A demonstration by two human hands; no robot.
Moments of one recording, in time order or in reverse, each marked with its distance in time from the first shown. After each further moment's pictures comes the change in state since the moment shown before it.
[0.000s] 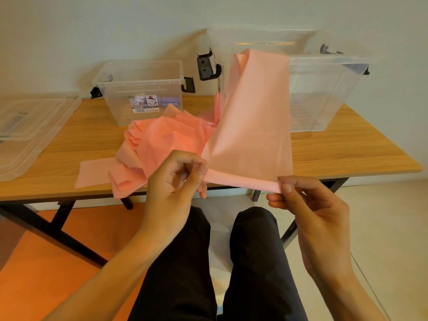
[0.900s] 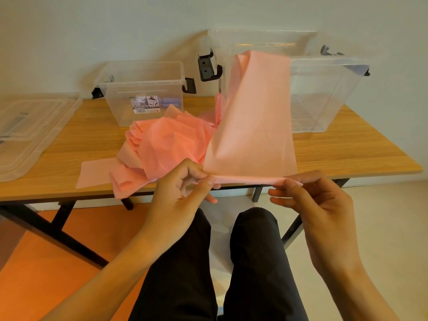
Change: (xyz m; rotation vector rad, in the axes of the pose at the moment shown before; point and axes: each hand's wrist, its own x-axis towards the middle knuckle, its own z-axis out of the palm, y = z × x) left_hand -0.006 0.001 -0.003 0.066 -0.133 -0.100; right_hand 0.010 -0.005 -0.005 -0.068 -0.046 0.011
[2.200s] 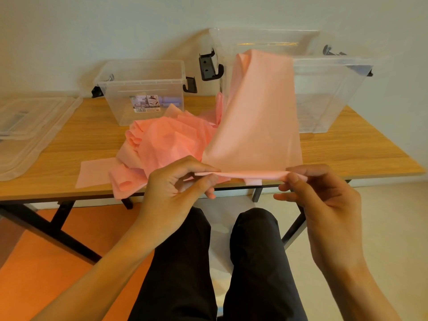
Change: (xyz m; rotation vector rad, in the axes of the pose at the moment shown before) left_hand 0.010 0.006 -0.008 0.067 -0.027 0.151; right_hand 0.006 -0.005 0.003 -0.022 0.019 -0.102
